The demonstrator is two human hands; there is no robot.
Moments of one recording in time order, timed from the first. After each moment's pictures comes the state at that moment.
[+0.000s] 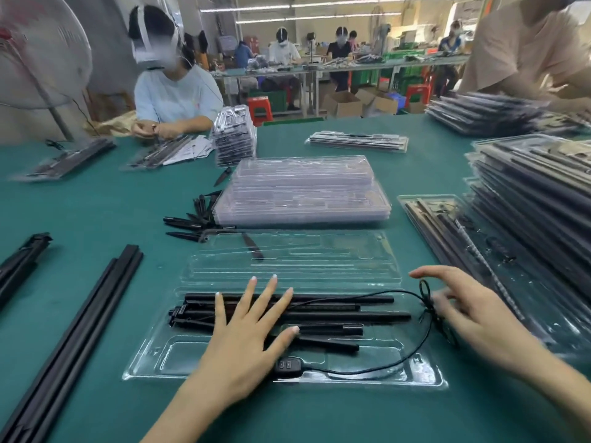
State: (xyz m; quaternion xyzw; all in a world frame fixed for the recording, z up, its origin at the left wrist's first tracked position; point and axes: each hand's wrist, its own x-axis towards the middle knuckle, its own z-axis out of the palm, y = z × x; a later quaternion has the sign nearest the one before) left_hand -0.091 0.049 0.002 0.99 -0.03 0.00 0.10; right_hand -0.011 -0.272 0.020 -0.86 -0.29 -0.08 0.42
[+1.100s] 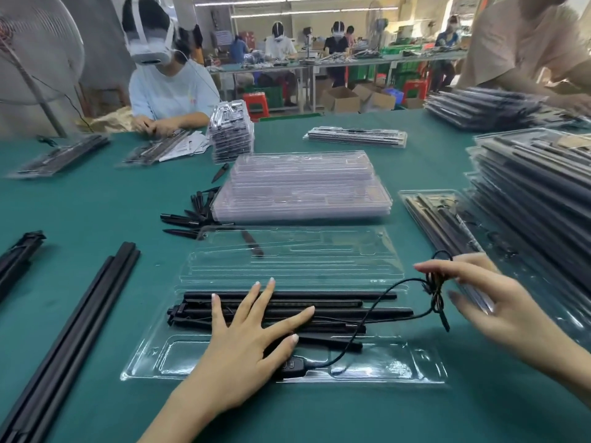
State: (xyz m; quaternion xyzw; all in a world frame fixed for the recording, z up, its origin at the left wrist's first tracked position) left_hand -0.100 0.050 0.003 0.99 -0.06 -0.03 0.08; right_hand -0.021 -0.272 0.044 -0.85 -0.32 -0.11 0.41
